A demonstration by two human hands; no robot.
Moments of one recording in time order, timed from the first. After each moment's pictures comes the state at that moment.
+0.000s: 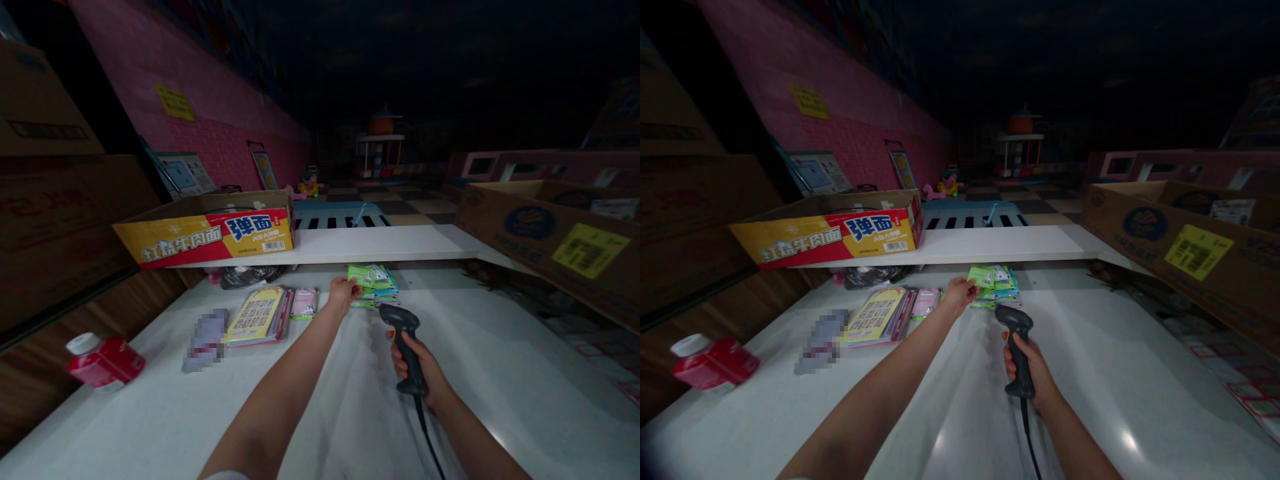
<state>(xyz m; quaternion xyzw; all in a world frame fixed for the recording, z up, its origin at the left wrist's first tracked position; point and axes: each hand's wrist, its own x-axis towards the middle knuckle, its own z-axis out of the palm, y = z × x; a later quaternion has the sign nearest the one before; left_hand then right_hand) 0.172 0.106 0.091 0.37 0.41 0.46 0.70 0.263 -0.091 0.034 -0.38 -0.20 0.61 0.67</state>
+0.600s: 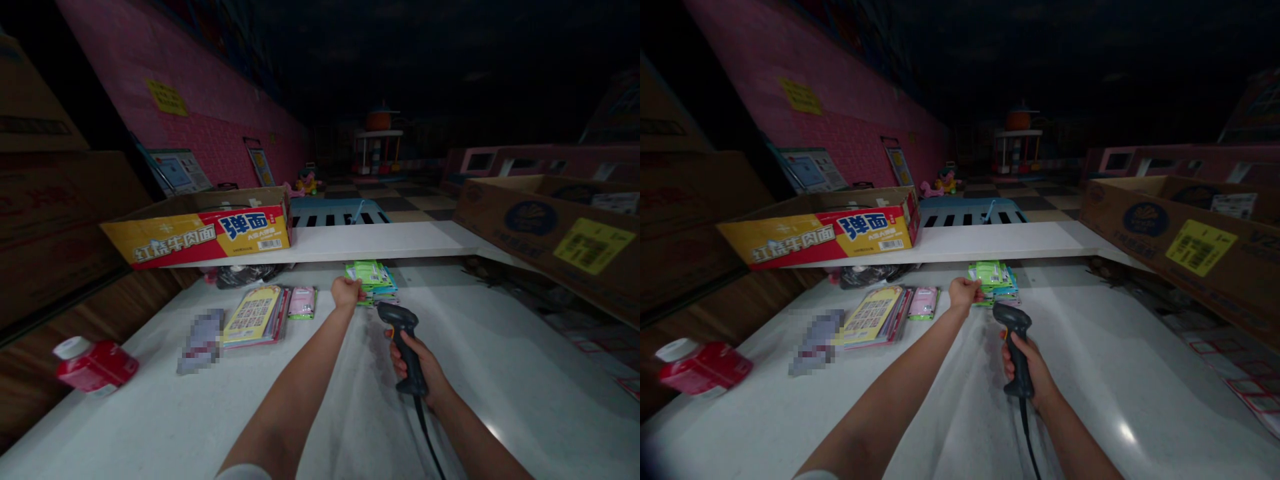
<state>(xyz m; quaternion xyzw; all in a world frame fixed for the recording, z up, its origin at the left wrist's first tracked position) 0.190 0.105 0.067 0.48 0.49 0.45 0.58 0.264 -0.090 0.033 -0.38 -0.21 0.61 0.66</state>
